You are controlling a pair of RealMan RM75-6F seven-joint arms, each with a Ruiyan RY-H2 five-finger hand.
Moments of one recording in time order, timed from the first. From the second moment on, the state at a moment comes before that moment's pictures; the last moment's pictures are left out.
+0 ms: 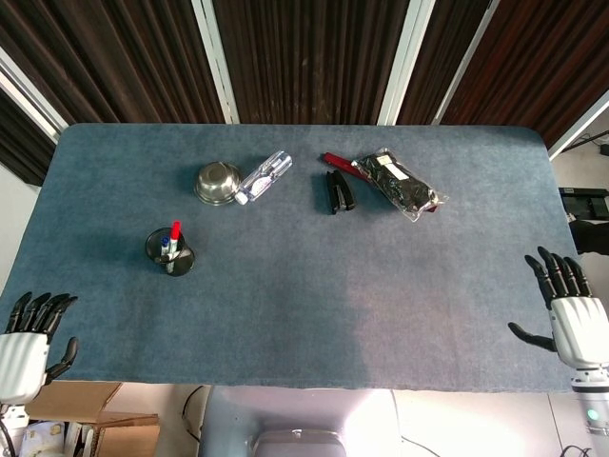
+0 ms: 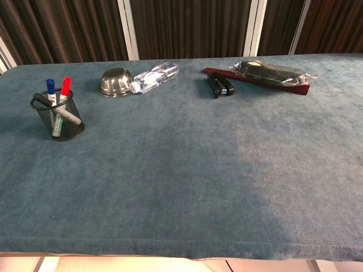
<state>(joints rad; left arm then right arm) -0.07 -1.18 -0.03 -1.59 1.60 1.59 0.09 0.10 -1.09 0.09 -1.56 -1.54 1.51 0.03</state>
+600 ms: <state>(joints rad) -0.38 -1.36 -0.19 -1.49 1.57 1.33 0.19 0.10 -1.02 0.11 -1.60 -1.50 1.52 0.01</state>
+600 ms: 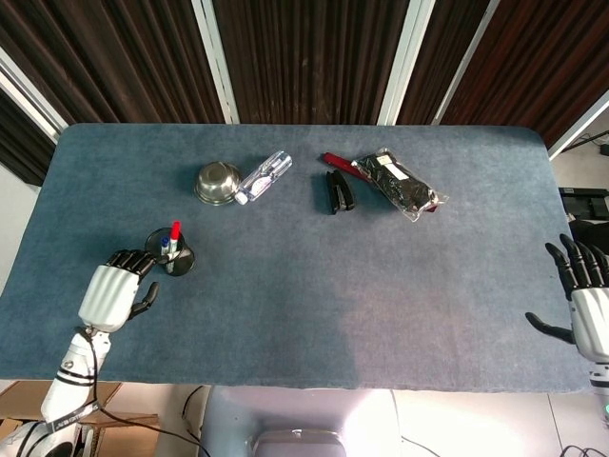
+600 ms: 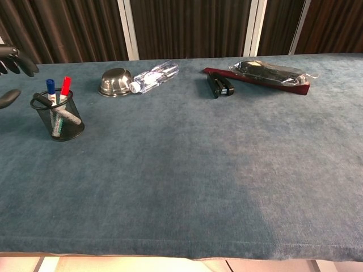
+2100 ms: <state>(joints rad) -0.50 -1.60 -0.22 -1.19 1.37 1.28 0.31 0.09 -1.04 0.11 -1.57 -1.48 1.50 0.03</state>
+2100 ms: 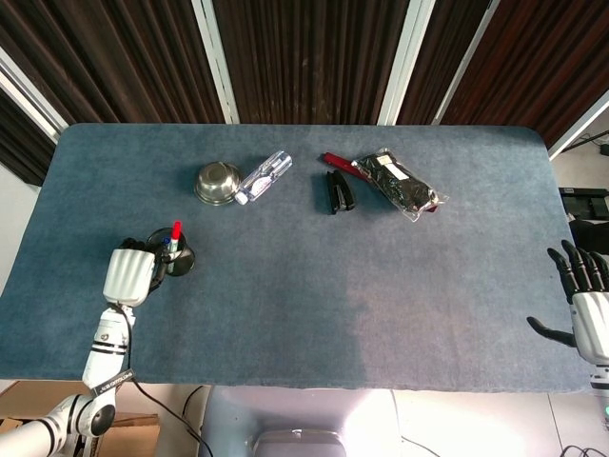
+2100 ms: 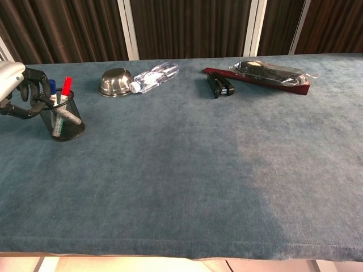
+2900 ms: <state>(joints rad) -0.47 -1.49 -0.20 -1.47 1.59 1.52 0.31 0.10 -1.04 0.11 -1.58 -1.49 1.50 0.02</state>
